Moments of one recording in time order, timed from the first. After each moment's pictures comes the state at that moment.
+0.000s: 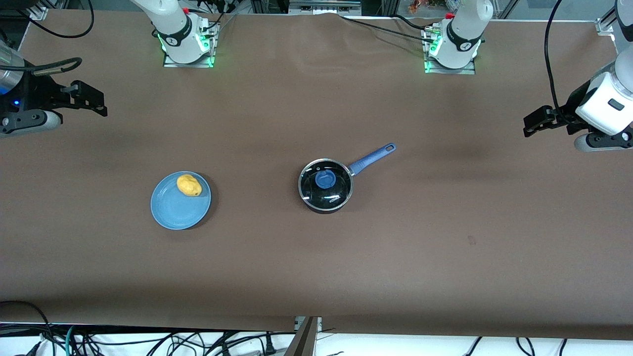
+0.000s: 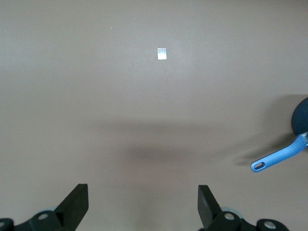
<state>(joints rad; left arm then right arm) 0.07 0.05 -0.12 -1.58 0.04 1.56 -0.13 0.15 0.10 -0.07 -1.45 0.00 1.43 -0.12</state>
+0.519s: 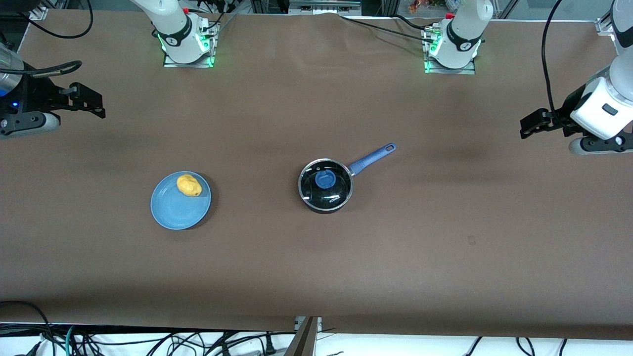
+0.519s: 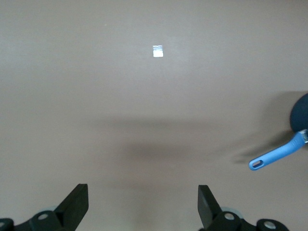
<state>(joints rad) 0.06 0.07 -0.14 -1.58 0.02 1.56 -0.13 0.14 0.10 -0.07 -1.44 0.00 1.44 -0.12</state>
